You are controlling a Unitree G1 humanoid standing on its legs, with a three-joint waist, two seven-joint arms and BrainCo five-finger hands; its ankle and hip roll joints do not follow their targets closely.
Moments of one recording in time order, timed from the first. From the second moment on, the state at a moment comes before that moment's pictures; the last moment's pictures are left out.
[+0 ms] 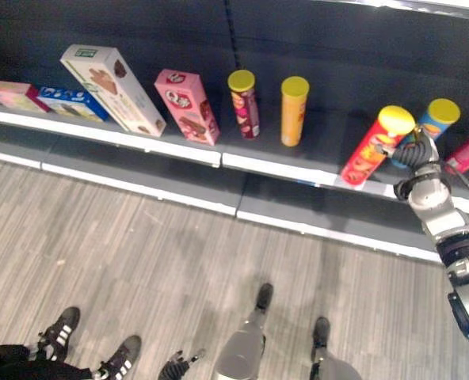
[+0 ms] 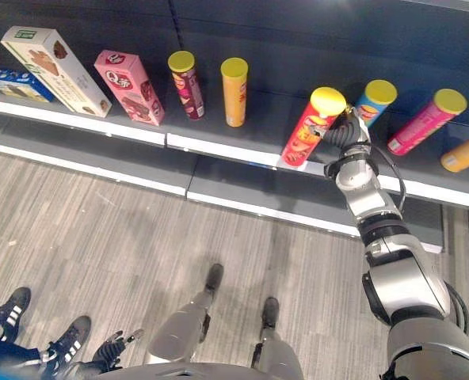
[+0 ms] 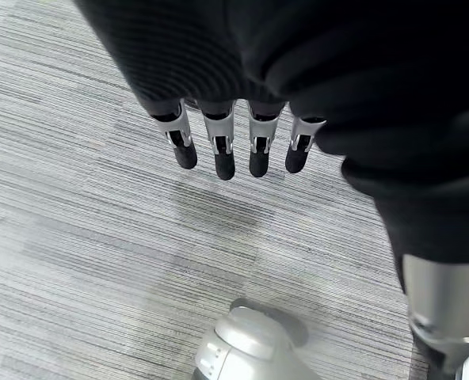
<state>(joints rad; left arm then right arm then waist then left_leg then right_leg) 0.10 0.26 -0.19 1.11 -0.31 -0.14 0.06 -0.88 -0.65 0.33 0.86 0.00 -0.09 -0.34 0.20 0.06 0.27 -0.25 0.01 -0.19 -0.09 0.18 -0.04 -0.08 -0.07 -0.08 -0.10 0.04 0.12</state>
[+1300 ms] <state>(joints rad) 0.02 0.26 -0.29 0.99 -0.31 -0.17 0.07 -1.12 -0.80 0.40 1.04 -0.18 -0.03 -0.59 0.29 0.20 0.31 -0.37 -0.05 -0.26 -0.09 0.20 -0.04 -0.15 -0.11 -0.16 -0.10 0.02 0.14</state>
